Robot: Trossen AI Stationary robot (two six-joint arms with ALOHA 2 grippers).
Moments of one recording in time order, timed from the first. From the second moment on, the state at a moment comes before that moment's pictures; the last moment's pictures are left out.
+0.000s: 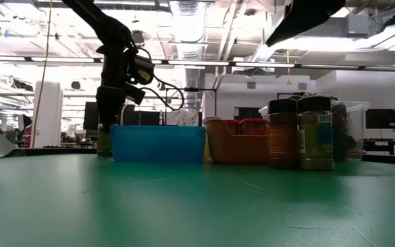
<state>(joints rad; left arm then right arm) 0.75 1.69 1.25 -1.09 -0.04 0.40 0.29 1.22 0.99 -0.51 0.62 0.05</state>
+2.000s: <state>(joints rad) 0.39 1.72 1.39 -1.07 0.05 0.36 0.21 1.22 0.99 -0.42 0.52 -0.06</state>
